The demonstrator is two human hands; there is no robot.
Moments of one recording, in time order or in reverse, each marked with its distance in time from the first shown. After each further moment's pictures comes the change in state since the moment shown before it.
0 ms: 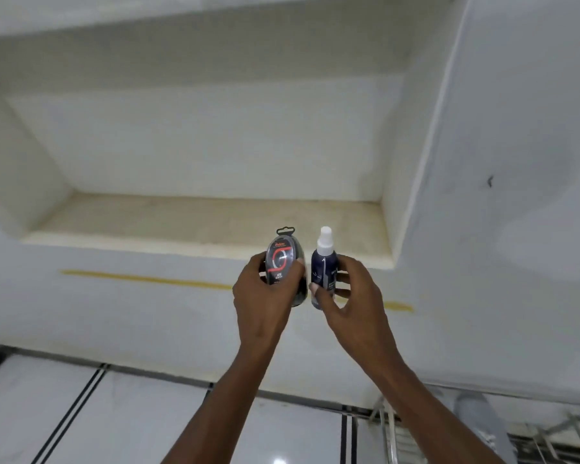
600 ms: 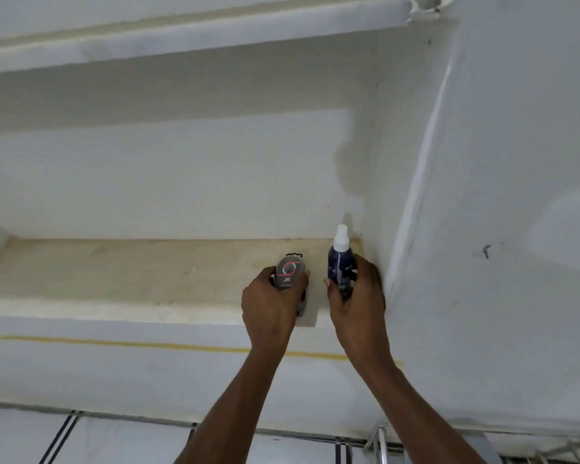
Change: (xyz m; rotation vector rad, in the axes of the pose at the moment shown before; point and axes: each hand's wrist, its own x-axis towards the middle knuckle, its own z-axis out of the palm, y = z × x) left_hand 0.096 0.012 0.106 0.271 -0.061 -0.034; right_hand 0.120 0.053 -0.020 -0.267 0.276 0.058
